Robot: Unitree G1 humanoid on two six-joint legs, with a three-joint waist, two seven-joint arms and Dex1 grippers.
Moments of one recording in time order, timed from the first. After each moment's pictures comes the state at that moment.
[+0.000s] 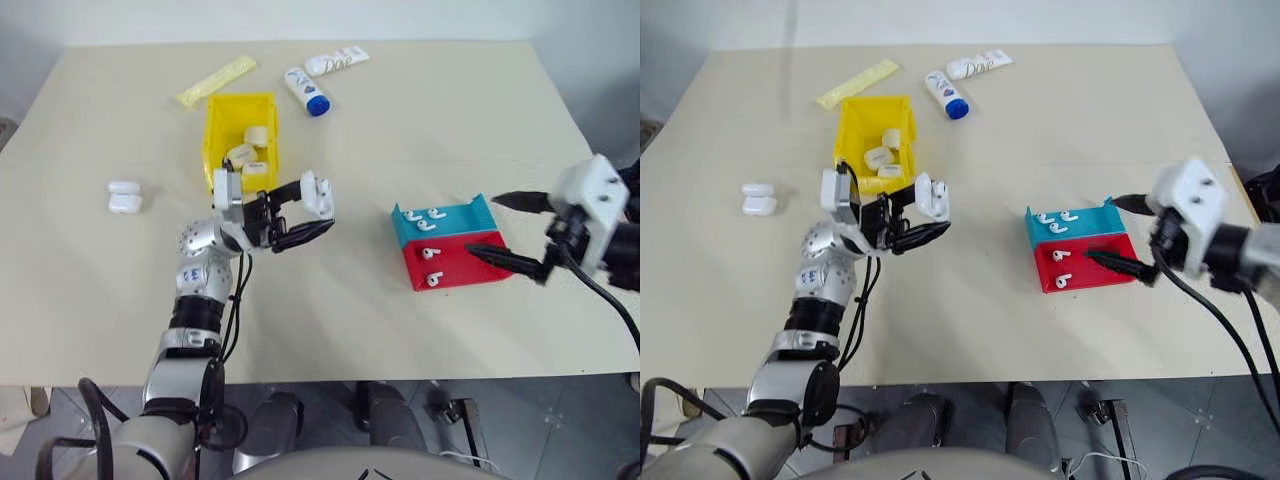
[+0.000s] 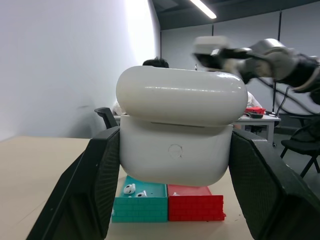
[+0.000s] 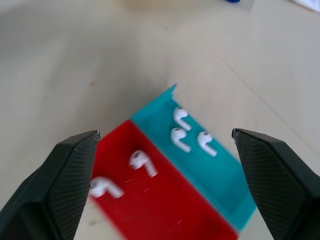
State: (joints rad) left arm -0.62 0.16 0.13 0.49 -0.51 -0.15 -1.38; right arm -0.38 -1.10 -0.10 -0.24 0.51 0.65 0.94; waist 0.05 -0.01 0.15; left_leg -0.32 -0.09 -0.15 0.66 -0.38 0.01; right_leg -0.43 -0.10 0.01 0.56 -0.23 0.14
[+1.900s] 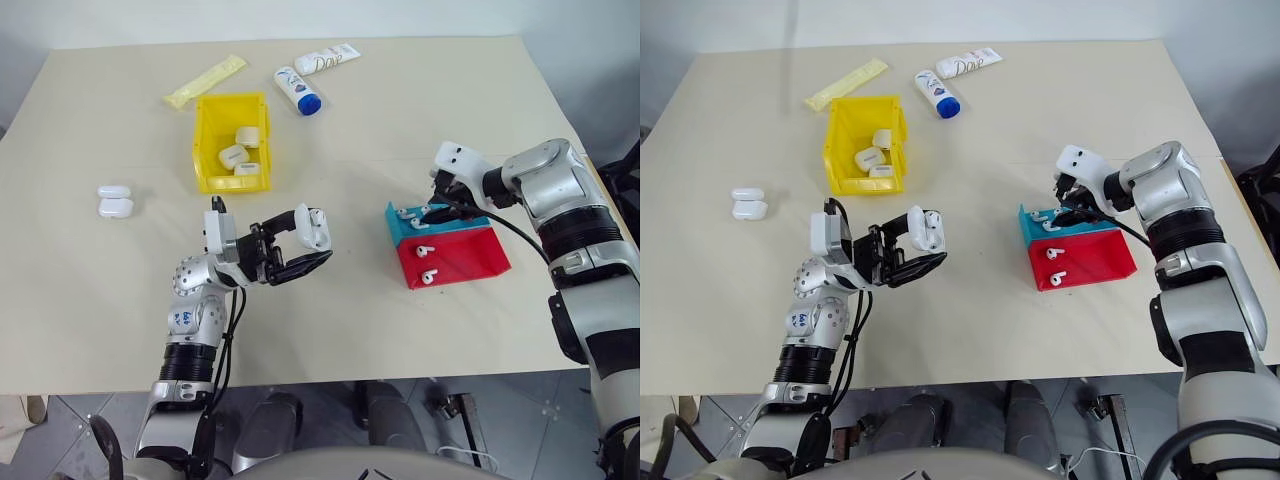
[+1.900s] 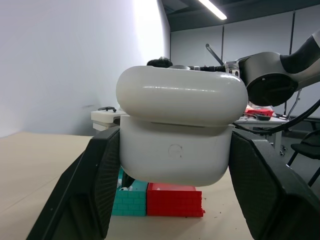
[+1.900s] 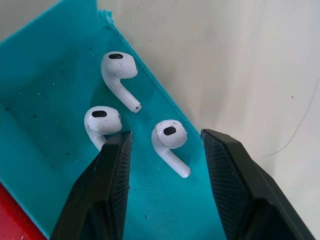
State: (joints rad) left arm -0.38 0.17 0.07 0.19 -0.55 -0.13 -1.25; right arm -1.08 -0.65 0.38 0.84 -0.15 0.37 1.21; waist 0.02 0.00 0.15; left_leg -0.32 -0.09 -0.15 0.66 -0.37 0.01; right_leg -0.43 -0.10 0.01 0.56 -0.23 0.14
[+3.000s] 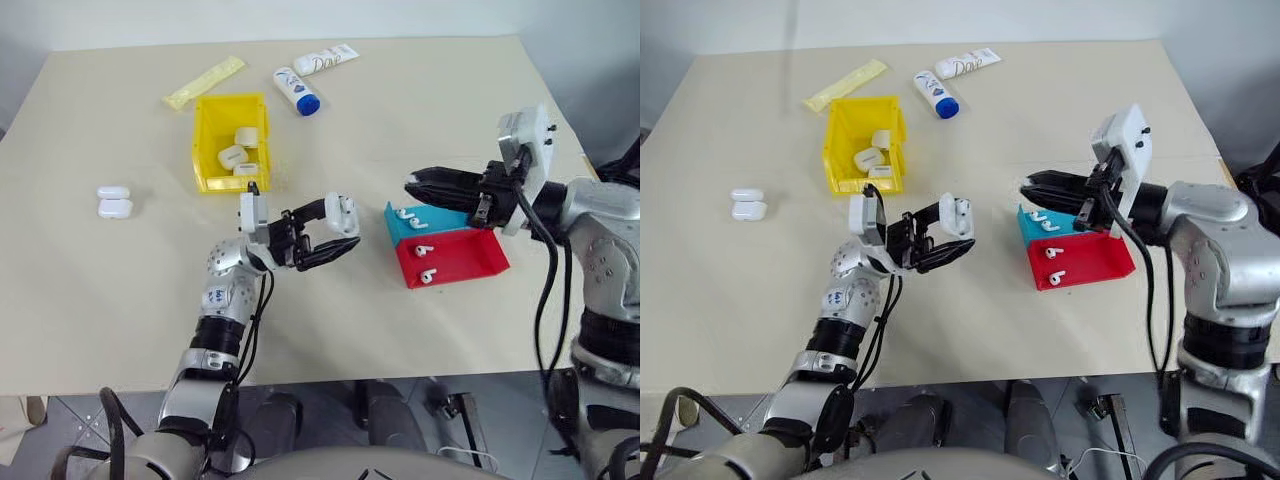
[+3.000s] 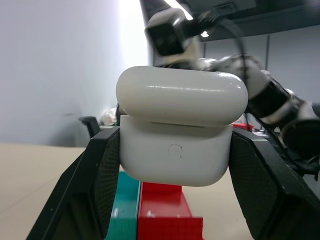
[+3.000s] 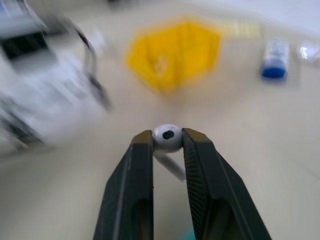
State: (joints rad) left arm -0.60 0.06 0.03 0.50 -0.54 -0.20 -1.32; right arm -0.49 -0.48 -0.32 -0.50 0.61 1.02 0.92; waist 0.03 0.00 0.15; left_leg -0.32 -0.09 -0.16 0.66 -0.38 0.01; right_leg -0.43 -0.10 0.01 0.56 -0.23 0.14
